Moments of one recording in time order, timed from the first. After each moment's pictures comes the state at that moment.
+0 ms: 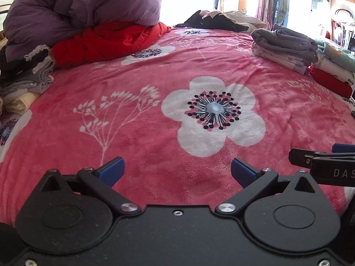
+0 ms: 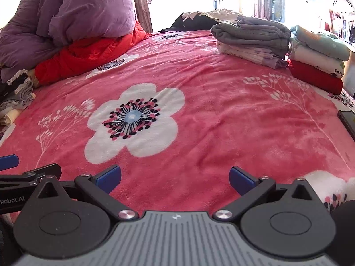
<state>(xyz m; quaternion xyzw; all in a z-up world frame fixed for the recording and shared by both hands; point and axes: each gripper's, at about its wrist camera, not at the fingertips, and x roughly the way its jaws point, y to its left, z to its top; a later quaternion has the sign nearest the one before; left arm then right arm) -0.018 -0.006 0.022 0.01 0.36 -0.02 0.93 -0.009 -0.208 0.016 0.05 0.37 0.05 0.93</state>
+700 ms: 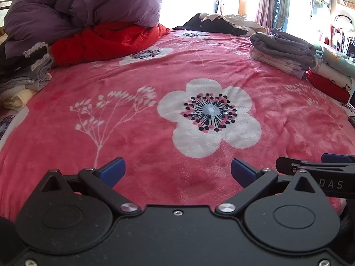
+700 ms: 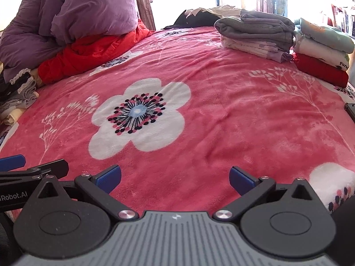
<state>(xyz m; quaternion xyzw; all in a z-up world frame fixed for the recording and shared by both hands) -0.021 -0.010 0.020 0.00 0.35 -0.01 0.94 -0.010 -0.205 0.006 0.07 0.37 0.05 0.92</state>
